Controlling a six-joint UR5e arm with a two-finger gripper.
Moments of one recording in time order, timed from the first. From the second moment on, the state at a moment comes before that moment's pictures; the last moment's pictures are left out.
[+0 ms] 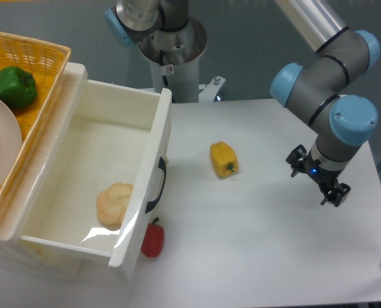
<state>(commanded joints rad) 2.73 -2.12 -1.37 -1.22 1.57 1.58</state>
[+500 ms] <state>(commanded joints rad) 2.68 -2.10 -1.40 -1.22 1.62 1.50</state>
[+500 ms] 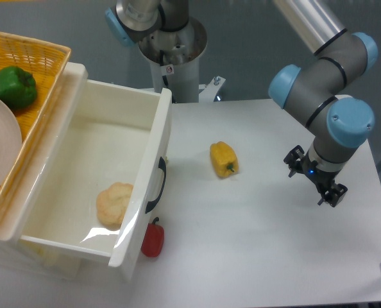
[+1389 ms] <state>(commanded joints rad) 2.60 -2.05 -1.50 -1.18 1.48 0.87</state>
